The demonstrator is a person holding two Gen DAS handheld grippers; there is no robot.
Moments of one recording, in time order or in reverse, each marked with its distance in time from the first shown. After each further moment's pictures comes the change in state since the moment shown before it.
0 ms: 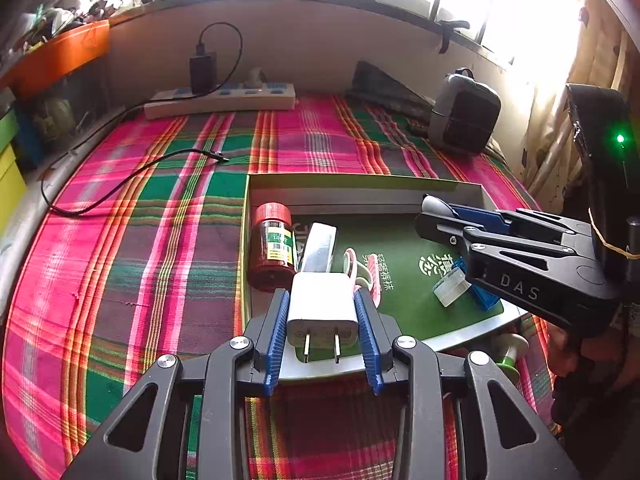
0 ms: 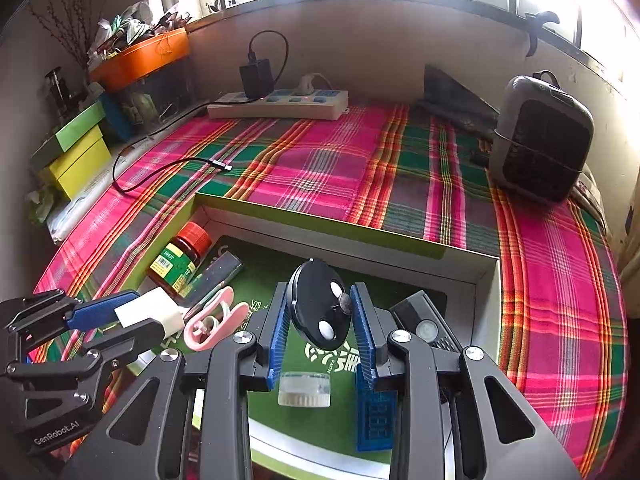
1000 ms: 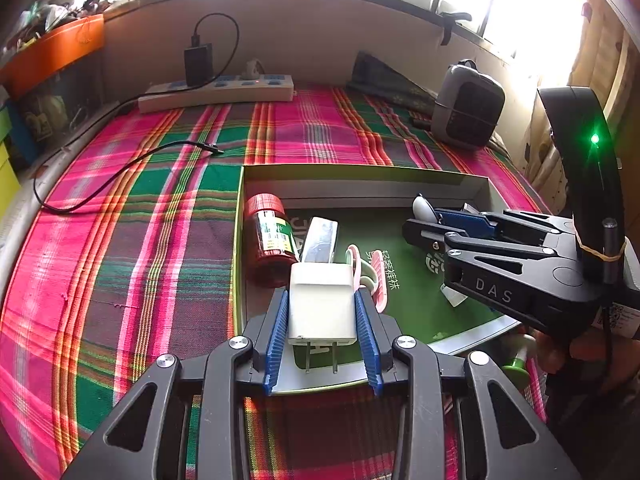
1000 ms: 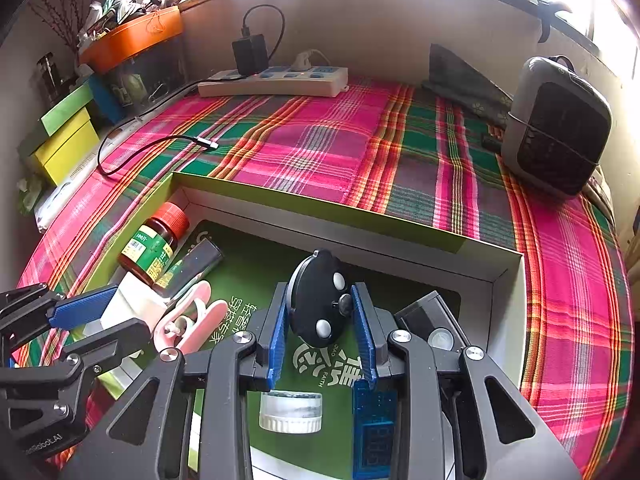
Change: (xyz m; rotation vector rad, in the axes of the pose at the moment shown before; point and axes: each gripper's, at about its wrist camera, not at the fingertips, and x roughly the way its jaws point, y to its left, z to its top) left arm 0.014 0.002 0.001 0.000 0.019 -0.003; right arm 0.026 -0.001 -0.003 -0.017 0.055 -0.014
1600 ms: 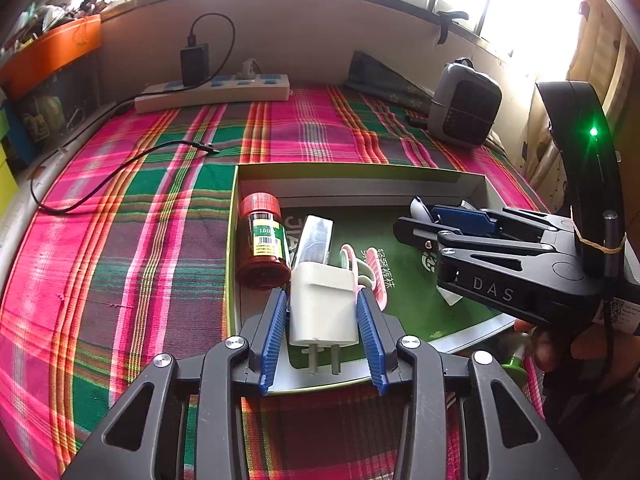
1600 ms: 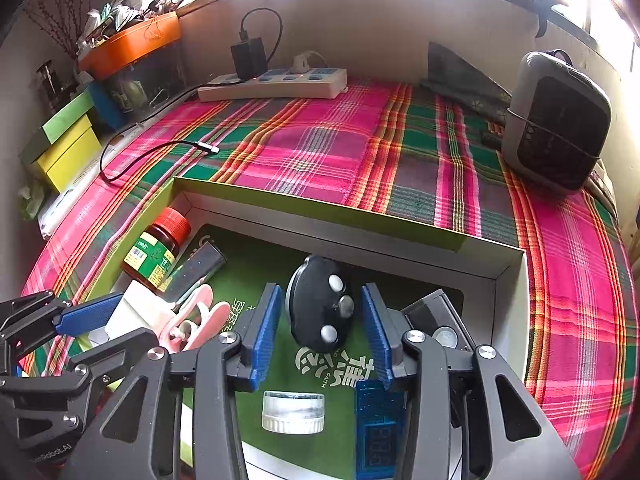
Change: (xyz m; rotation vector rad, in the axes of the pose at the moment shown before) left arm 0.000 -0.003 -0.001 0.002 0.002 -0.009; right arm 0.000 -0.002 0.001 0.019 -0.008 0.020
